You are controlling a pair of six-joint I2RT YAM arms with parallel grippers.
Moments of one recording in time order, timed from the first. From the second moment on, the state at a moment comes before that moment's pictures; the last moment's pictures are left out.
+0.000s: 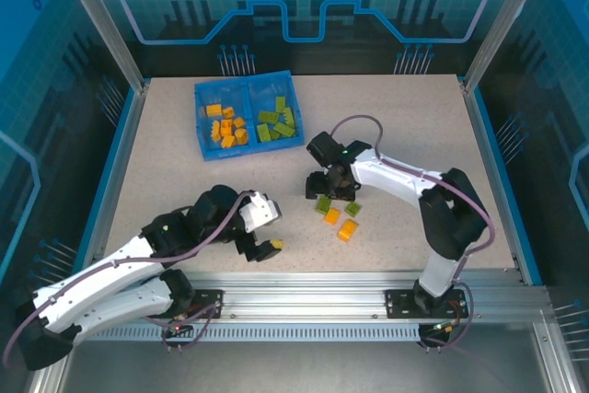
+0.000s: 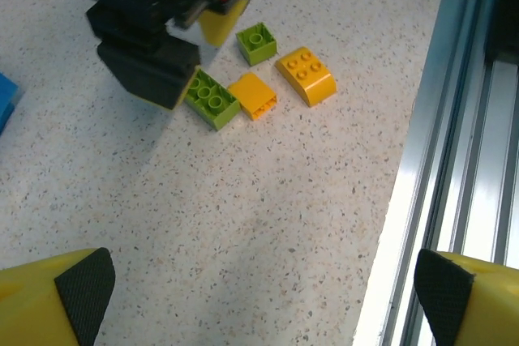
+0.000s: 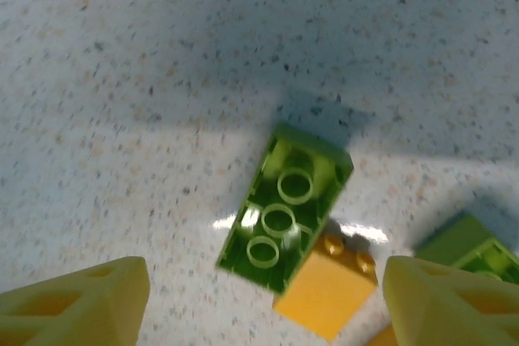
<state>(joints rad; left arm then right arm) -0.84 0.78 0.67 -0.56 0.15 0.25 0.68 1.78 1.27 -0.83 0.00 0.73</state>
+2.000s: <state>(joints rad) -0.81 0.30 0.52 -0.54 -0.19 0.38 0.63 2.70 2.78 -0.73 0.24 0.02</state>
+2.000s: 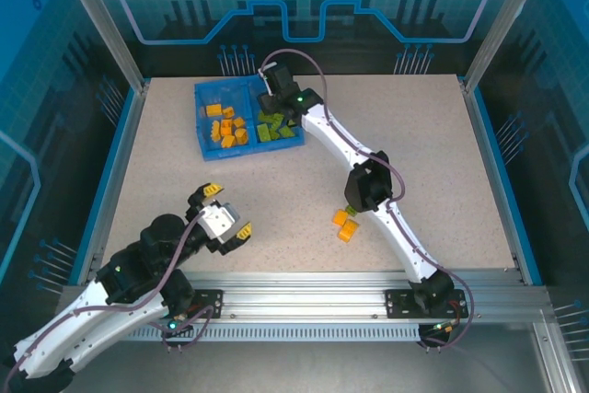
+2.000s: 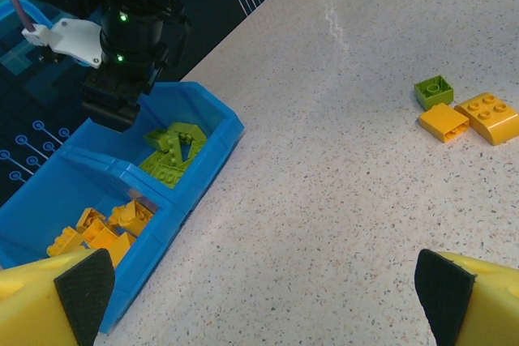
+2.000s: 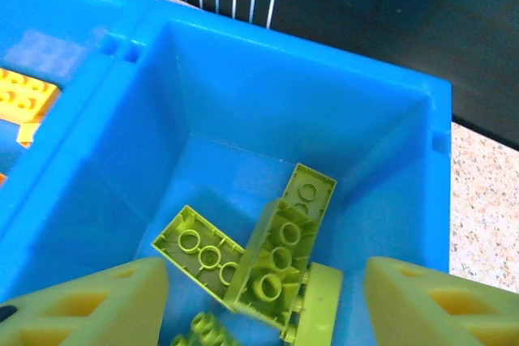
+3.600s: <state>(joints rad) -1.13 1.92 1.30 -0.49 -0.13 -0.76 0.21 0.53 0.73 -1.07 0.06 0.67</state>
